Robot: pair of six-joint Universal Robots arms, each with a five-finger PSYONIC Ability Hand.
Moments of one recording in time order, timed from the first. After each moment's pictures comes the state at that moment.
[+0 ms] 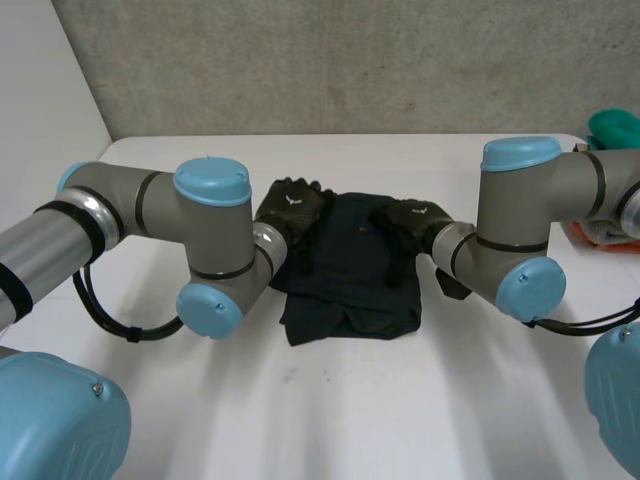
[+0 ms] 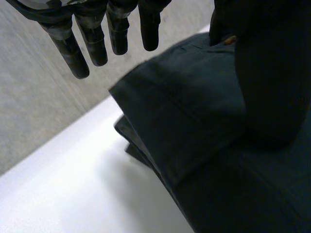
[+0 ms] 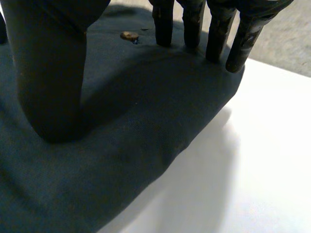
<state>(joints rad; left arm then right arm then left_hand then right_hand) 4.10 -2.56 -0.75 3.06 -1.54 3.43 2.02 -0.62 0.78 0.29 1.36 3.04 0.20 0.20 0.21 0.20 0.05 0.18 0.22 0.21 0.23 0.07</state>
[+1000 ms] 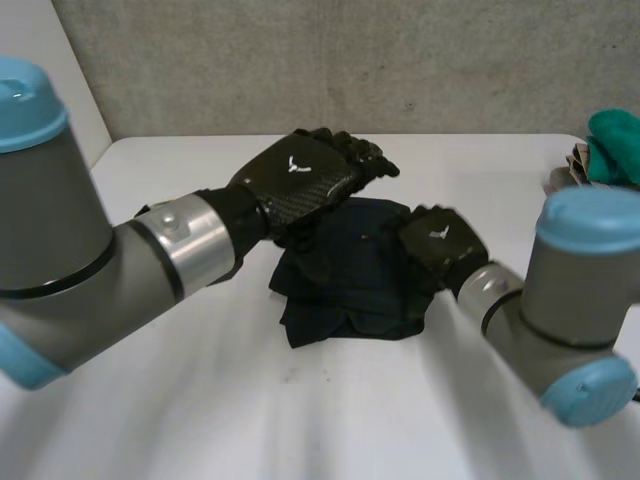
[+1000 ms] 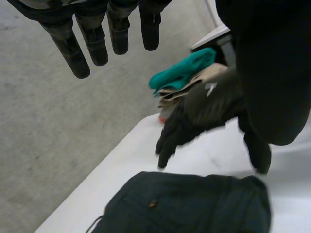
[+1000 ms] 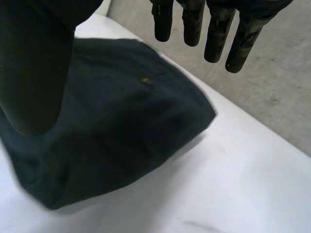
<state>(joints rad) 4.16 -1.82 -1.35 3.06 -1.05 3.44 2.05 -1.12 1.57 -0.17 1.42 2.84 0.20 0.20 0.21 0.20 0.05 0.14 0.21 0.21 0.23 0.06</state>
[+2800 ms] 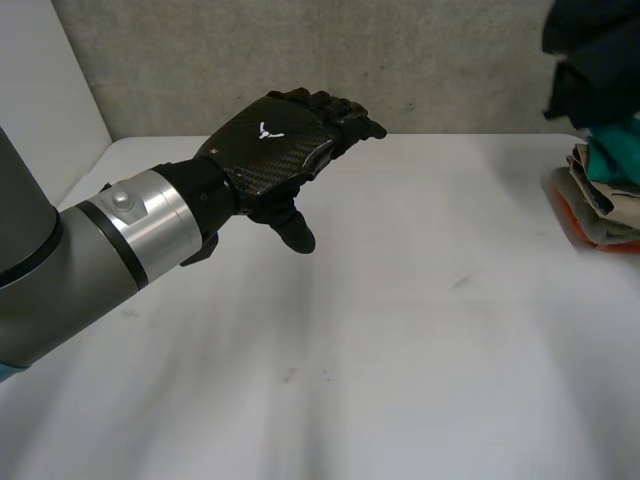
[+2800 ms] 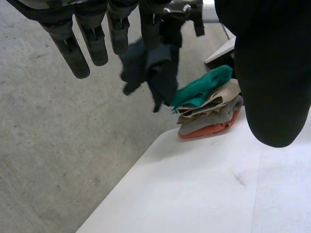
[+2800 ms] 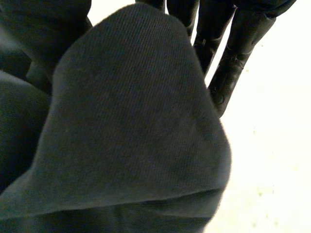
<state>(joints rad) 4.21 -1.73 -1.39 3.12 -1.02 3.40 1.33 -0.86 0.80 -0.65 0.95 3.14 0.20 0.20 0.21 0.20 0.05 0.90 1.17 1.18 1.19 0.87</state>
